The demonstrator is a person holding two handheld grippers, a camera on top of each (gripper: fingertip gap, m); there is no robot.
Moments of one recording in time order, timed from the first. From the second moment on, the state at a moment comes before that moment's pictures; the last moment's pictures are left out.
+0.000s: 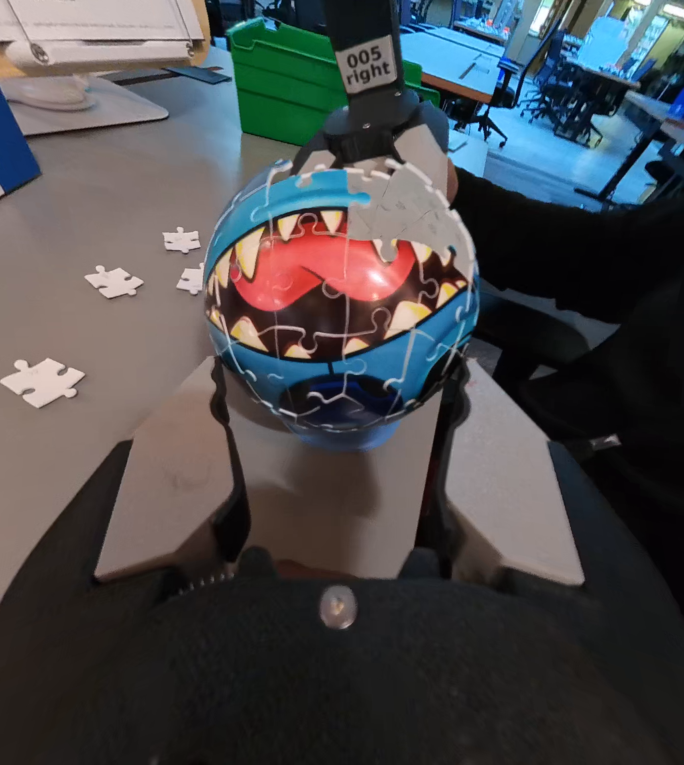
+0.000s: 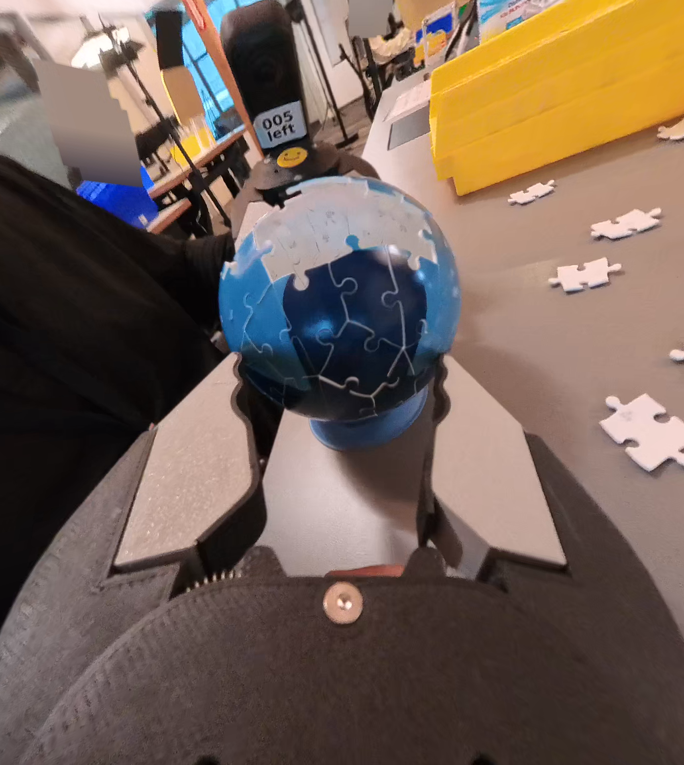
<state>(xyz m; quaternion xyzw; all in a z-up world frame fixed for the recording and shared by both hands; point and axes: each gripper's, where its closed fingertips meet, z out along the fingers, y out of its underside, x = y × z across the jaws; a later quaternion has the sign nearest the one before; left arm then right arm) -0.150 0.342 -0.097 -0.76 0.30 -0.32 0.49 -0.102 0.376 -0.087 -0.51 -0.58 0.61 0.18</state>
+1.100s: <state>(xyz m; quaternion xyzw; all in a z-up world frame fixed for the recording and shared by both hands) -0.151 0.338 -0.096 -0.76 0.27 -0.37 0.47 -0.104 0.375 -0.086 -0.51 -0.57 0.63 0.16</state>
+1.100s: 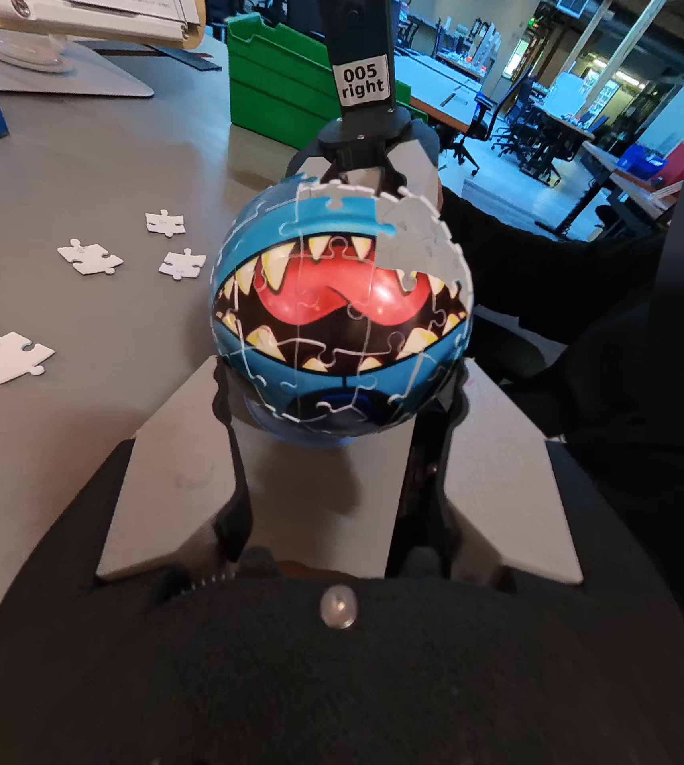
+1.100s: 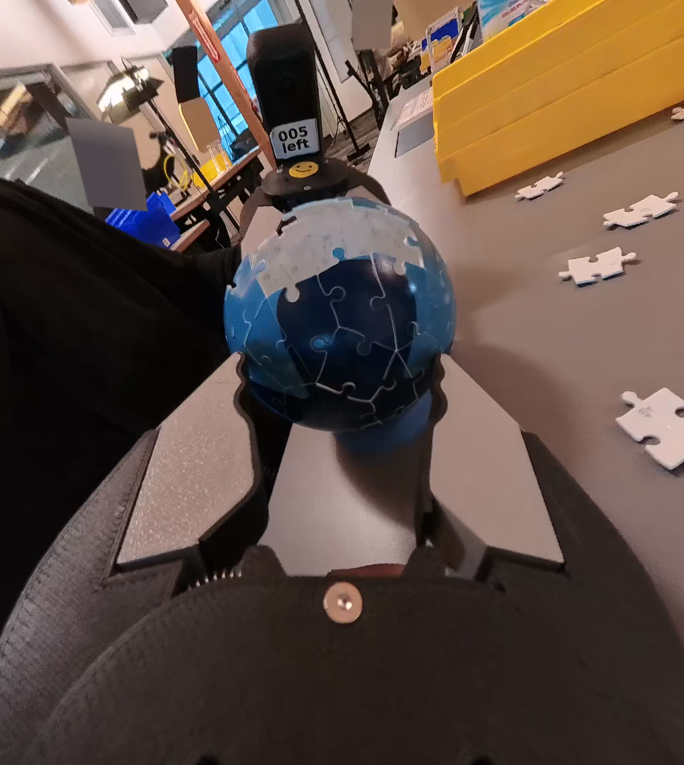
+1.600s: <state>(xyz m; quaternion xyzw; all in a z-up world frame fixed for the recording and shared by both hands) -0.212 0.348 -0.055 -0.73 0.28 -0.32 0.54 -0.079 0.480 -0.095 -0.58 -0.58 0.49 0.29</state>
